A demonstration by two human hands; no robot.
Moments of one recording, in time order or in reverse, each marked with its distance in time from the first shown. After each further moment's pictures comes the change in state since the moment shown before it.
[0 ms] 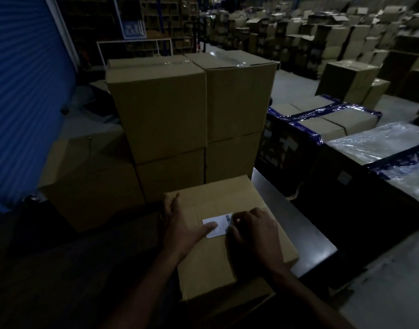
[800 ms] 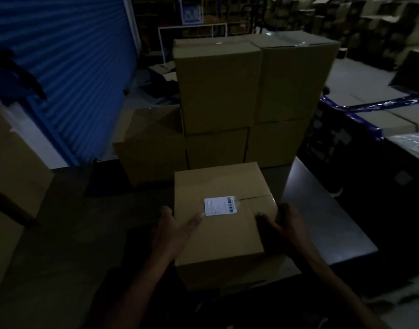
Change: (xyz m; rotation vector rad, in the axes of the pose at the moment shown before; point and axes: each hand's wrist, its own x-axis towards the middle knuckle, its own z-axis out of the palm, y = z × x) left_hand -0.109 -0.054 -0.073 -0.139 0.080 -0.451; right_hand -0.043 0.006 -0.002 0.295 -0.290 0.192
